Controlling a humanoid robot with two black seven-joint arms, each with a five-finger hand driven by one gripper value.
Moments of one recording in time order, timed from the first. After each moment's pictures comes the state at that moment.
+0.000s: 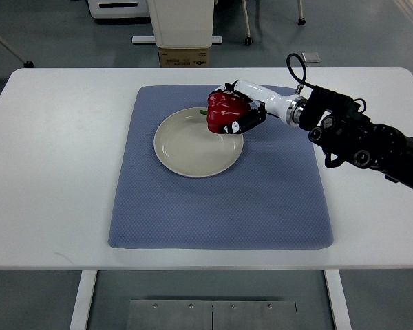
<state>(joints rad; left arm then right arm) -0.01 0.00 -0.21 -0.18 0.05 0.01 -0.14 1.19 -0.11 0.04 0.65 -0.87 0.06 0.25</state>
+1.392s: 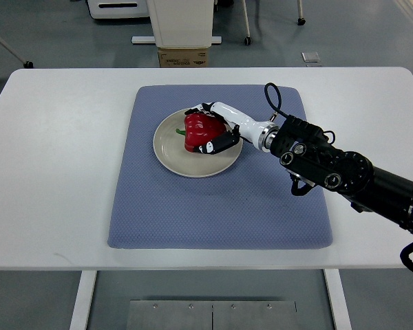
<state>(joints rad) -0.01 0.00 -0.21 -0.18 0.05 0.01 -0.14 1.08 0.00 0.12 0.66 -0.79 0.00 0.24</state>
